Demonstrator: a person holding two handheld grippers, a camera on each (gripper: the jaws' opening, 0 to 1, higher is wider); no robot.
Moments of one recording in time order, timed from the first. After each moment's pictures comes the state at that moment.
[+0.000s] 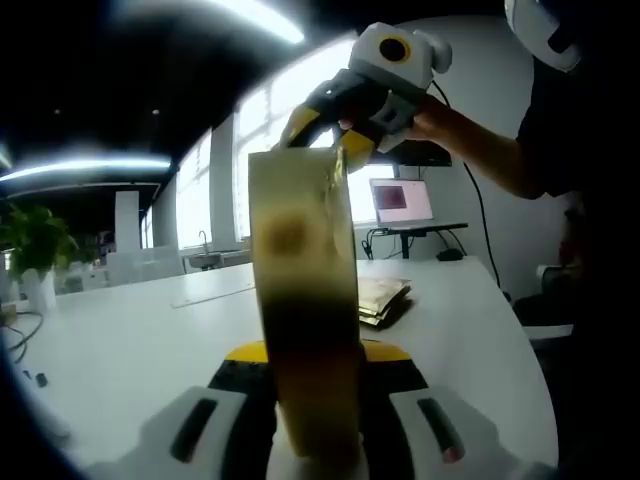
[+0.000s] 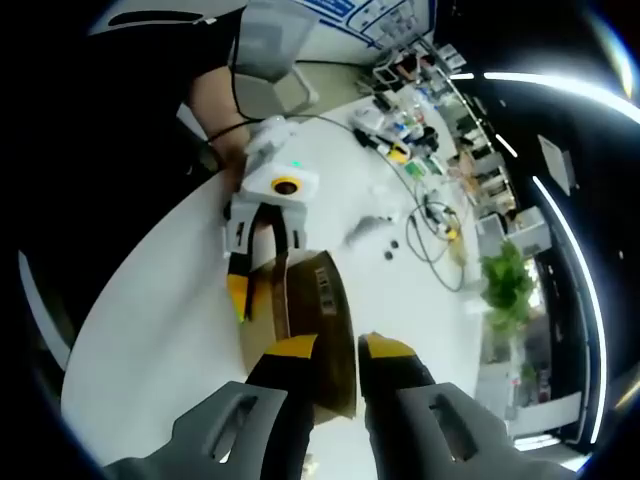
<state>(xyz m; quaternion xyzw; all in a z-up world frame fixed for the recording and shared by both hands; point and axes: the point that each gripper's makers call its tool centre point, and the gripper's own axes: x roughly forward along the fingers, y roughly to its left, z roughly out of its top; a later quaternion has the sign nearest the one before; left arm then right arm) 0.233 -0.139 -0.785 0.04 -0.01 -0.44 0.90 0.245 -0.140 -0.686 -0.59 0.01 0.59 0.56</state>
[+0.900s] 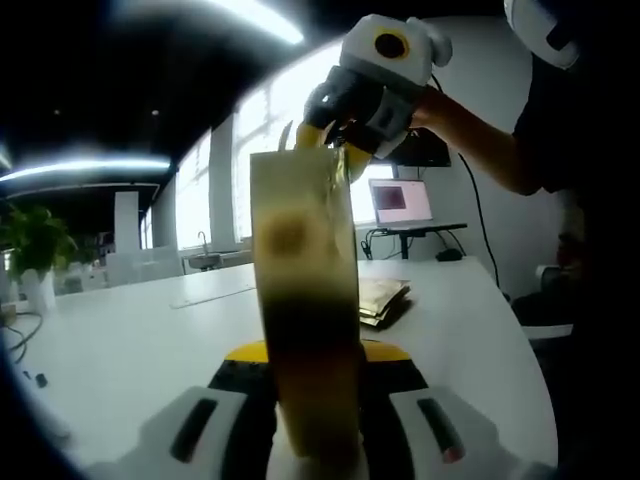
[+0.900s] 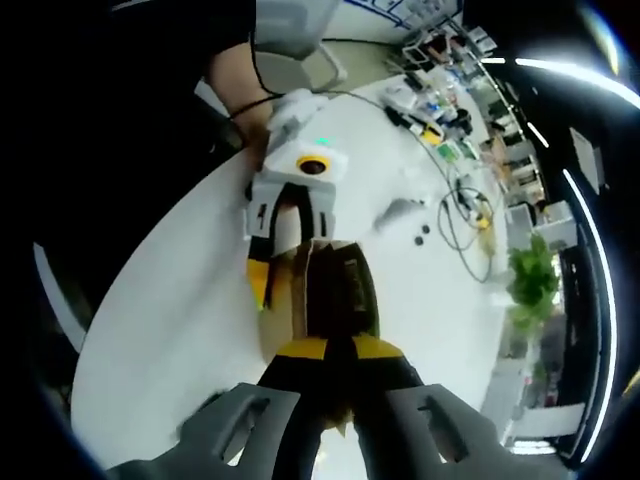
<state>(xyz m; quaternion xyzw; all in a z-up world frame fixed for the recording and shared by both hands) 0.233 -0.138 -0.785 0.04 -0.01 -0.44 0.90 0.243 -0.137 -0.709 -0.63 0.06 0.59 0.50</state>
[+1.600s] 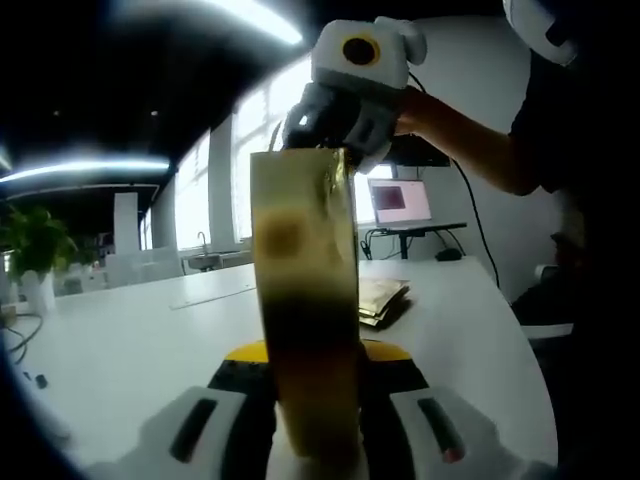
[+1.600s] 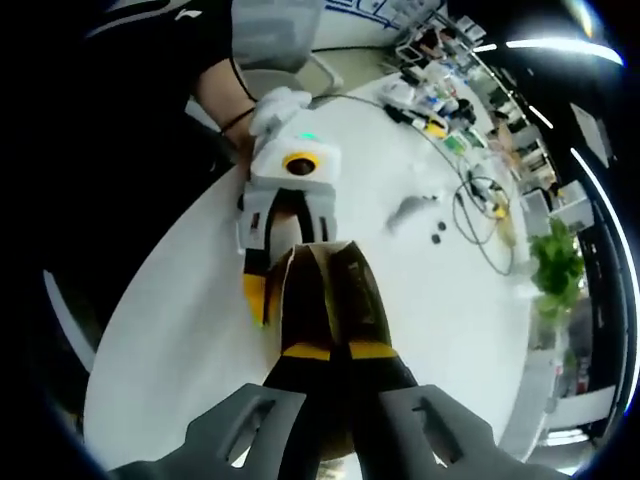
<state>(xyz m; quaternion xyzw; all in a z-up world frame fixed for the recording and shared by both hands) 0.233 -0.138 -0.785 0.04 -0.01 -0.44 0.90 0.247 -0.128 -0.728 -0.59 0.11 0.62 0.51</state>
